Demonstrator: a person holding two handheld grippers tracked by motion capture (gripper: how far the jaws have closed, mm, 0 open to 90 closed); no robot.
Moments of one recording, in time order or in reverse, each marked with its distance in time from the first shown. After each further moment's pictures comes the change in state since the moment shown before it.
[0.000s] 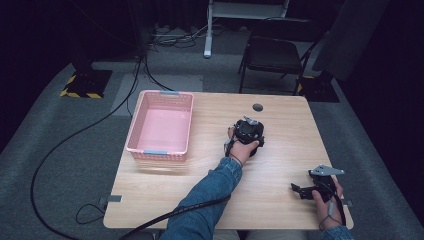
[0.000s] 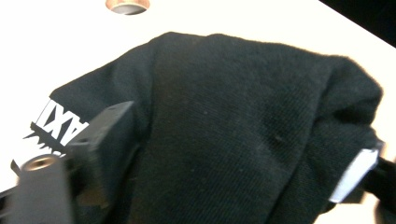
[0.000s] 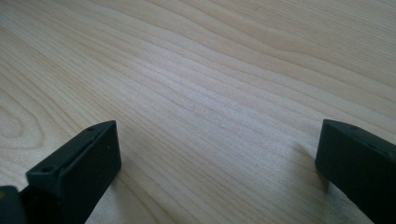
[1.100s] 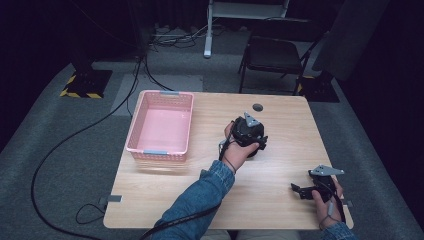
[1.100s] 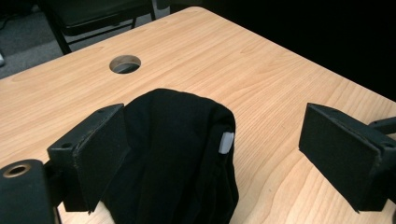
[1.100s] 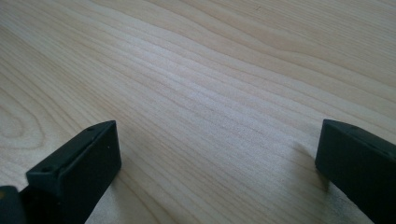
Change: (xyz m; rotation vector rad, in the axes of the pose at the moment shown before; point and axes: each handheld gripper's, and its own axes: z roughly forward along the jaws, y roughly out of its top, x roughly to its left) left arm -0.018 0.014 -0.079 -0.105 -0.030 0.125; right arm 0.000 0.000 0.000 0.000 0.000 0.000
